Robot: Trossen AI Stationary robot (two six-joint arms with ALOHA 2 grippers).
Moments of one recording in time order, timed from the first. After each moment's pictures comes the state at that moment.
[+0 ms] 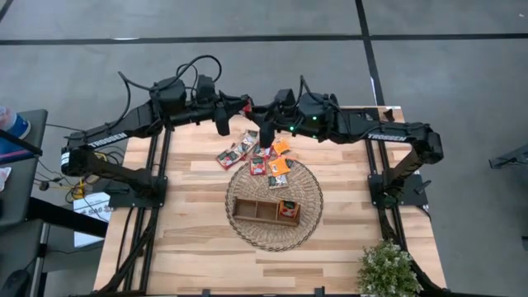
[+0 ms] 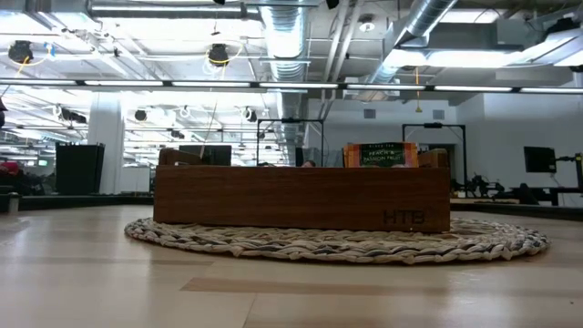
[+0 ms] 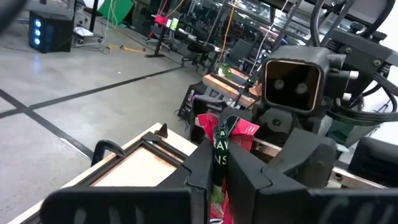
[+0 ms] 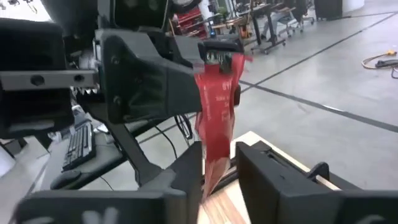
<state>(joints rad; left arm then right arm) 0.30 1.22 1.38 -0.17 -0.02 -0.41 -0.10 1.60 1.60 -0.09 0.21 0.31</state>
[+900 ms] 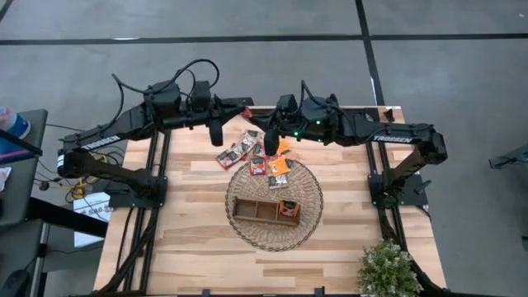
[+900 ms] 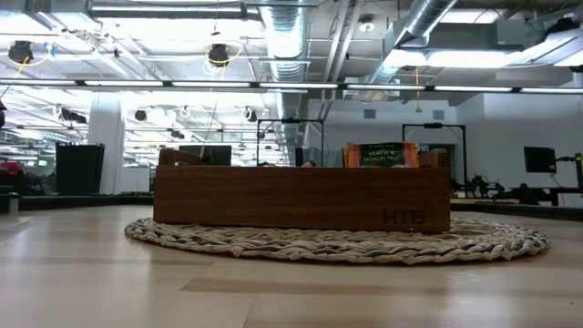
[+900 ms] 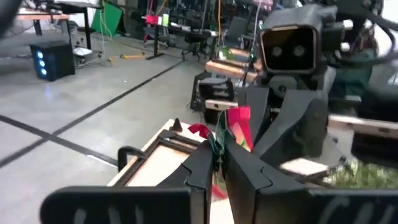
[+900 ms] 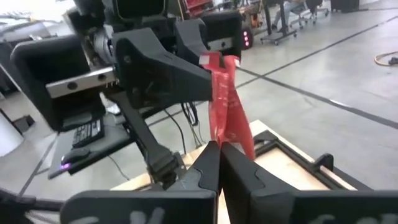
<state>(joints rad) 0.30 1.17 1.38 -0.27 -0.03 -0.15 -0.04 1.56 1.60 -0.18 0.19 0.29</state>
